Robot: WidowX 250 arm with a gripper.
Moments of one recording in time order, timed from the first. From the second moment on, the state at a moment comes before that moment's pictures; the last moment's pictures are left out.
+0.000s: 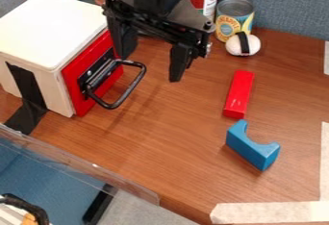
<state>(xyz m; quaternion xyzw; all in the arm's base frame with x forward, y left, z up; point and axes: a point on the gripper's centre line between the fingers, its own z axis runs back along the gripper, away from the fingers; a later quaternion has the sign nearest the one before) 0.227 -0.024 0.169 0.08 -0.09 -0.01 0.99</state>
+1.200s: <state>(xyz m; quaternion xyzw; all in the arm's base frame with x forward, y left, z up) 0.257 0.019 0.098 0.10 -0.10 -0.01 0.99</state>
